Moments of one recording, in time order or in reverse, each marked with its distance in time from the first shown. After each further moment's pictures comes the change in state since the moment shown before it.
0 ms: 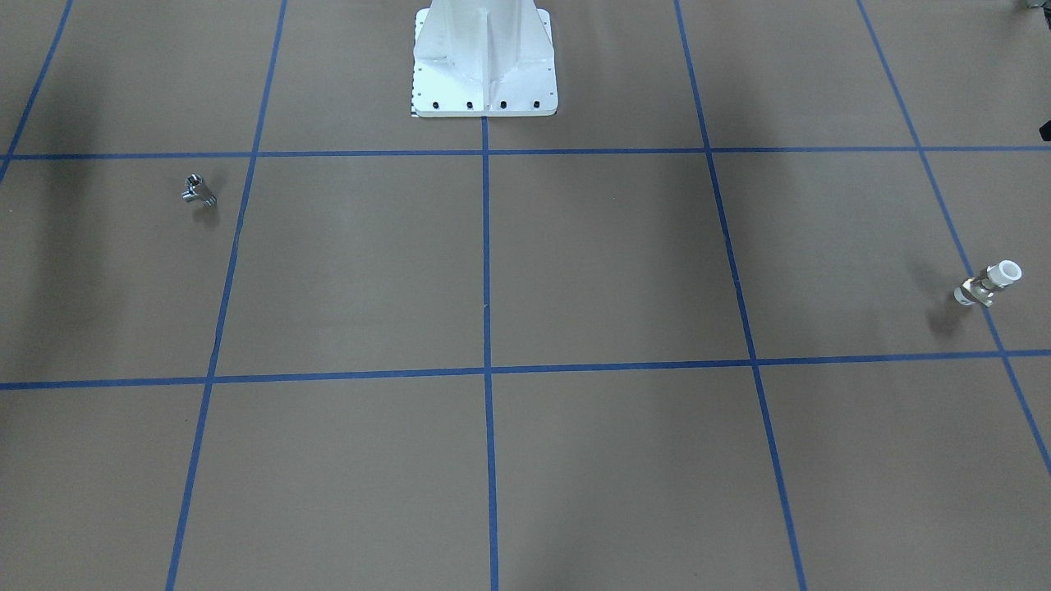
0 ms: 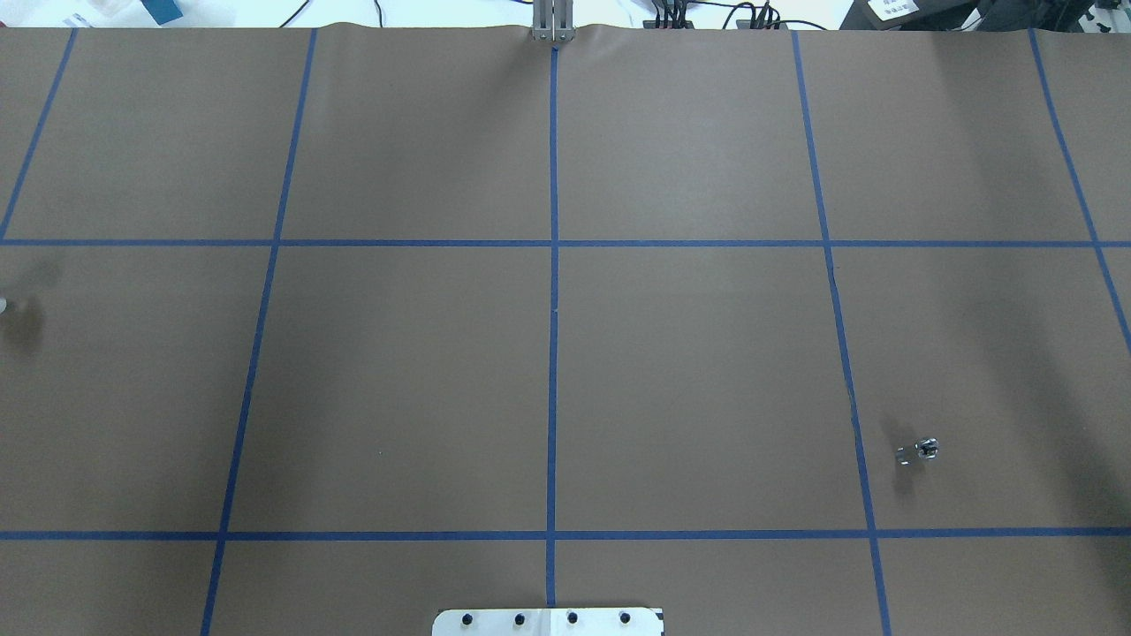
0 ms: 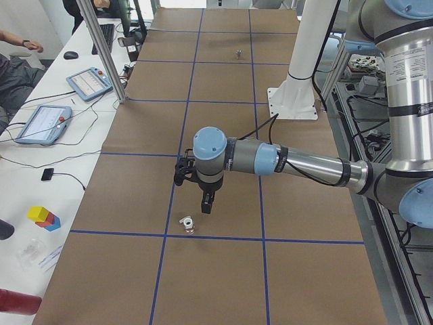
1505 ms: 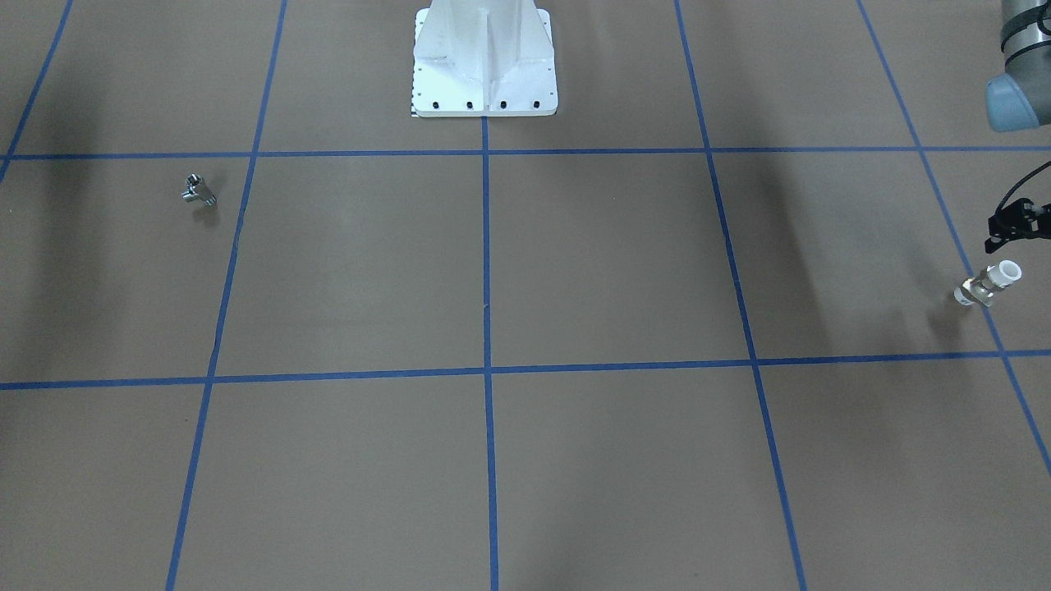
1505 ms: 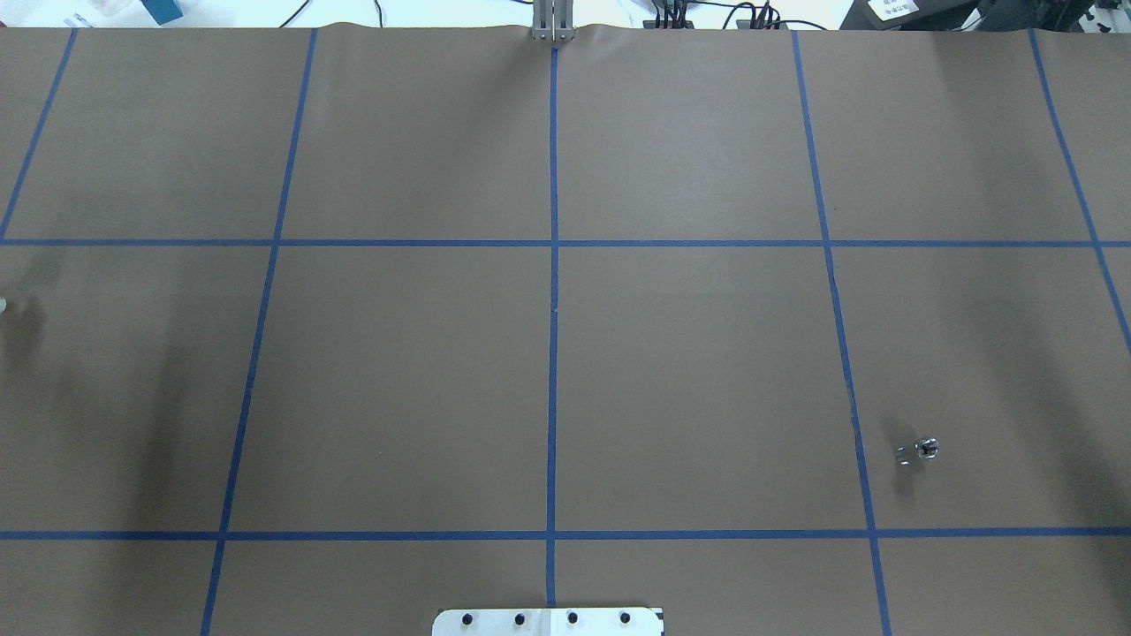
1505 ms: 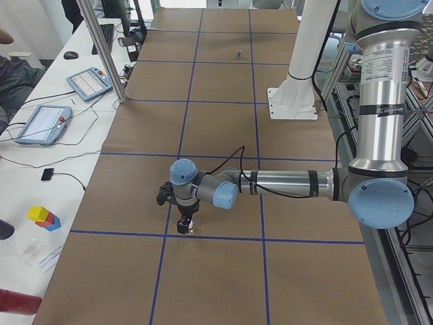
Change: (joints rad) left arm 0.199 -0.142 0.412 -0.407 0.147 -0.076; right arm -0.003 0.000 0.000 0.000 0.000 0.001
